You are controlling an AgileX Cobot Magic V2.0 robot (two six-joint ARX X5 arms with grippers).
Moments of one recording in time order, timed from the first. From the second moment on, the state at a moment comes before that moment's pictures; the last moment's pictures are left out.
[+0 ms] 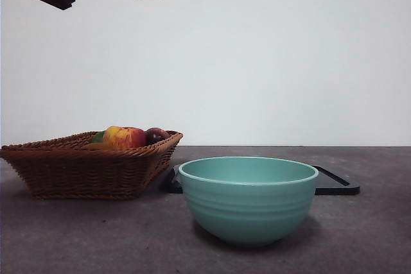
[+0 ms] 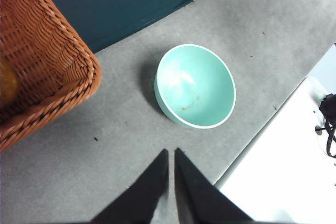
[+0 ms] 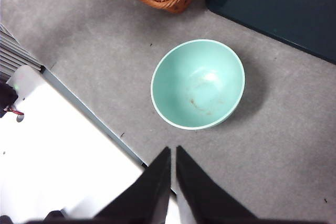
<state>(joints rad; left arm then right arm) -0.43 1.00 1.02 -0.88 0.49 0.01 0.69 0.73 0.92 -0.95 -0.27 0.28</state>
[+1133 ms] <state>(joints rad) 0.06 0.33 0.62 -0.01 -0.03 0.17 0.69 0.73 0.92 -0.92 -0.26 0.28</state>
